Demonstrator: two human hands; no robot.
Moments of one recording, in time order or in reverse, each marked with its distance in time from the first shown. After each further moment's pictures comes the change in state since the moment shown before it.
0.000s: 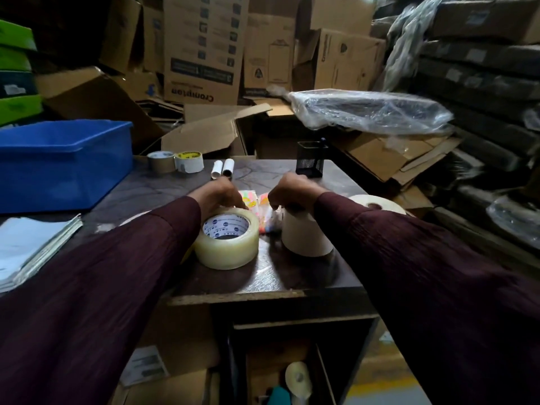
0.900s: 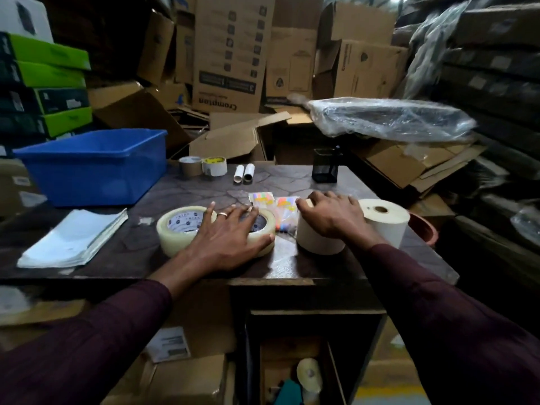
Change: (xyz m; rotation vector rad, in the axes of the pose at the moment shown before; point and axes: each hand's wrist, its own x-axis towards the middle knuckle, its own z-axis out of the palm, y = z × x) left_hand -0.111 -0.068 0.031 0.801 0.318 0.387; right_hand -0.059 0.057 -0.005 -0.202 0.135 -0.193
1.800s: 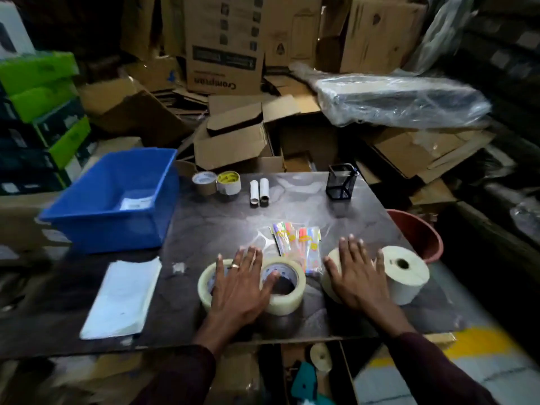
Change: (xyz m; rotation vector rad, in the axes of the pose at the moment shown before) left_hand 0.008 -0.042 -0.026 -0.182 -0.124 -0.140; right_hand -0.009 -0.015 -0.008 0.024 -0.138 0.130
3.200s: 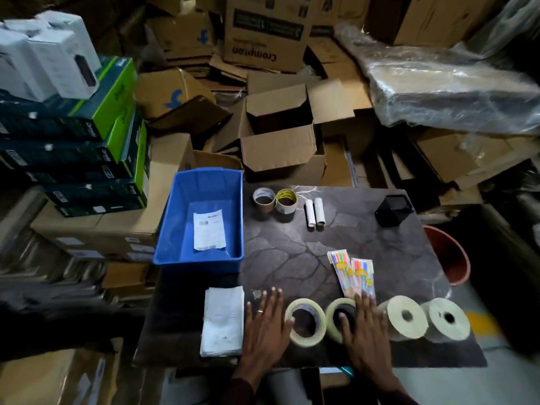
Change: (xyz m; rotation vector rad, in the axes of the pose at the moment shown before) left_hand -0.023 -0.128 -0.076 -0.189 -0.130 -0.024; right_hand -0.034 -0.149 -0.007 0.051 0.059 0.030
